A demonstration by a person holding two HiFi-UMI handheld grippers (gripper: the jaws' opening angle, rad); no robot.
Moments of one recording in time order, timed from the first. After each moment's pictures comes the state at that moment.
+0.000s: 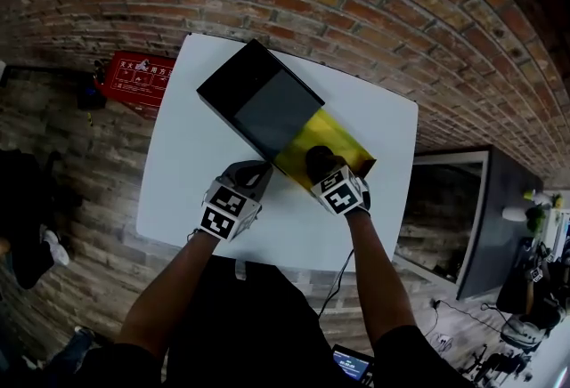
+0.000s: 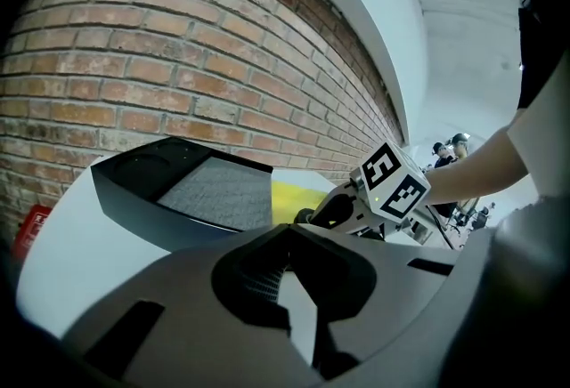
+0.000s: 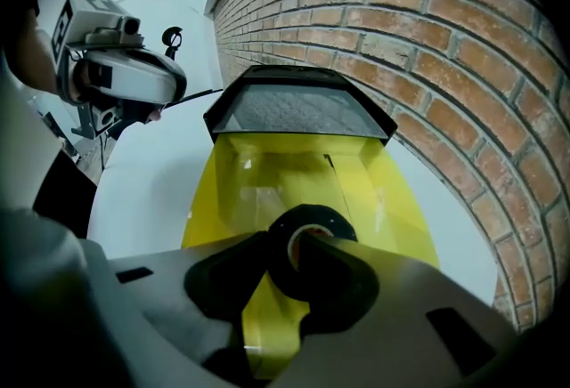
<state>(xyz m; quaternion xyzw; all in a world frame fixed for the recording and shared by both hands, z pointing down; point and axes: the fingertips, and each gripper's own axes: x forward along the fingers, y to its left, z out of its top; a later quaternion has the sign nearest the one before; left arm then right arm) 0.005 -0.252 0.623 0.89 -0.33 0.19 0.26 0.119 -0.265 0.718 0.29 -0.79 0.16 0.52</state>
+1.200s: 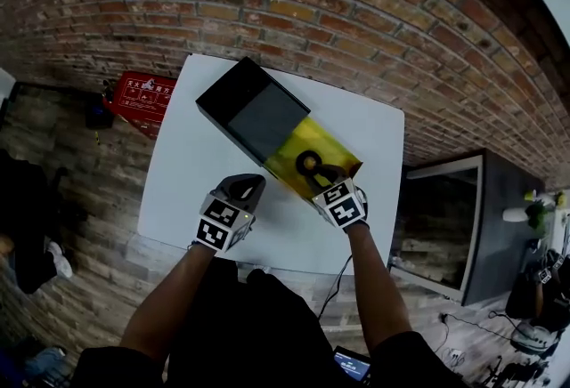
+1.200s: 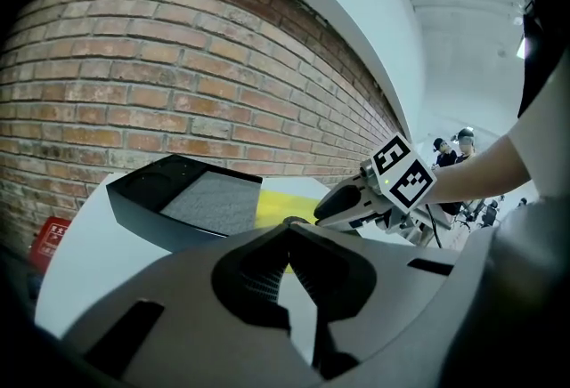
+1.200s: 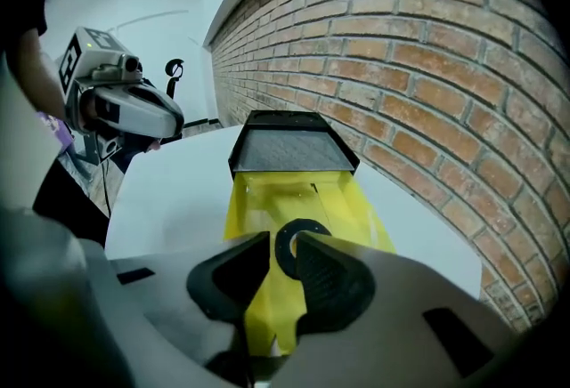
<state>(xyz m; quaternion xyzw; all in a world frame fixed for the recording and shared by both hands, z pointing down) 0.011 -0.220 0.591 0.89 -0.35 0.19 0.23 0.130 -0.250 0.662 0.34 -0.83 0.14 0.43</state>
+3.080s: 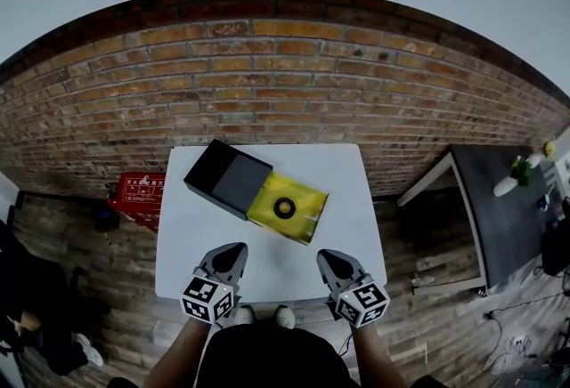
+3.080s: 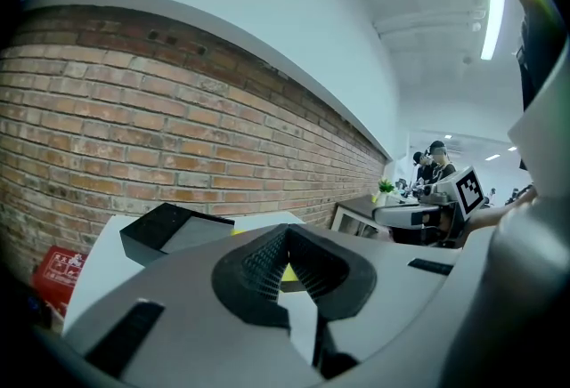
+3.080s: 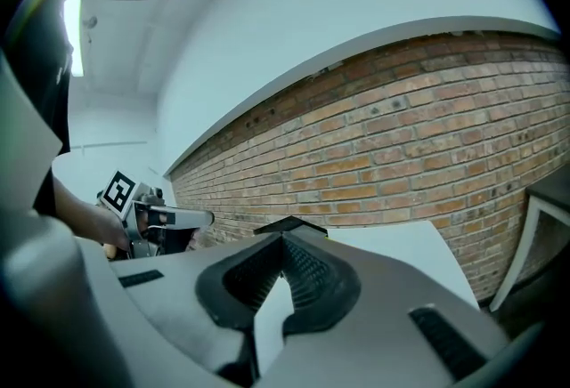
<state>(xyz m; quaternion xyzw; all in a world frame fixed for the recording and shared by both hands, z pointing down) 0.007 -0.134 0.476 0.92 -0.34 0.11 0.16 0.174 -0.085 0.480 0.53 -0.83 0.16 0.05</state>
